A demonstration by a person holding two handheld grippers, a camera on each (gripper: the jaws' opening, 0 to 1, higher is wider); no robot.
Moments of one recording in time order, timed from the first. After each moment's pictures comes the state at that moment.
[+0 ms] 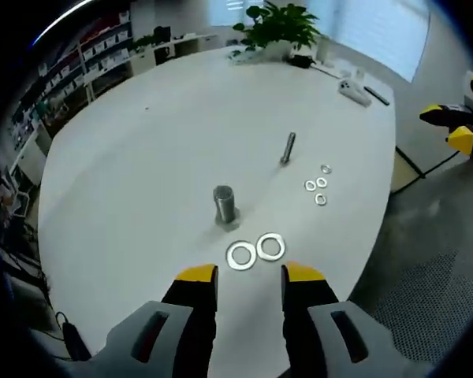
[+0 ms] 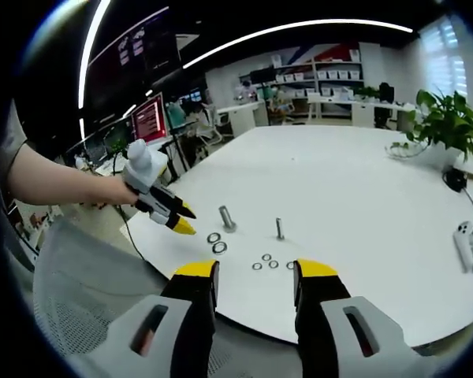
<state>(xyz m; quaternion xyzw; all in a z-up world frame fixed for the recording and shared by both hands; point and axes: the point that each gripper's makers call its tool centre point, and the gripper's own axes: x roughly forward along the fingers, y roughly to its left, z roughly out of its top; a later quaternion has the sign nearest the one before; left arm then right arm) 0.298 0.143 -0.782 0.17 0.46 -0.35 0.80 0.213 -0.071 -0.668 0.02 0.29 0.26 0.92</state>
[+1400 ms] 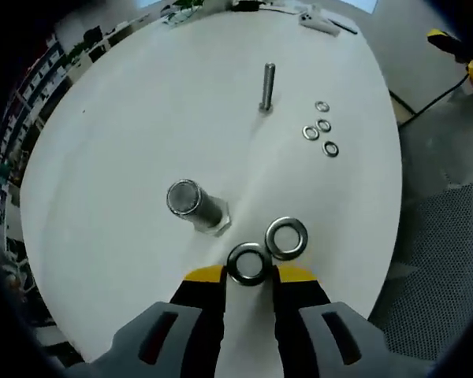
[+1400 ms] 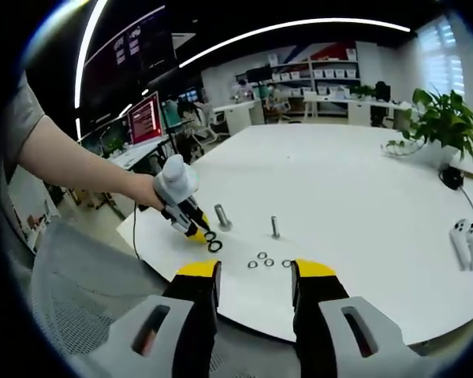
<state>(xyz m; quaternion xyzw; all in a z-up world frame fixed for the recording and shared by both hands) 0.312 0.135 -0.838 0.31 0.51 -0.42 0.69 0.214 -0.076 -0.670 0.02 0.30 0.25 0.92</state>
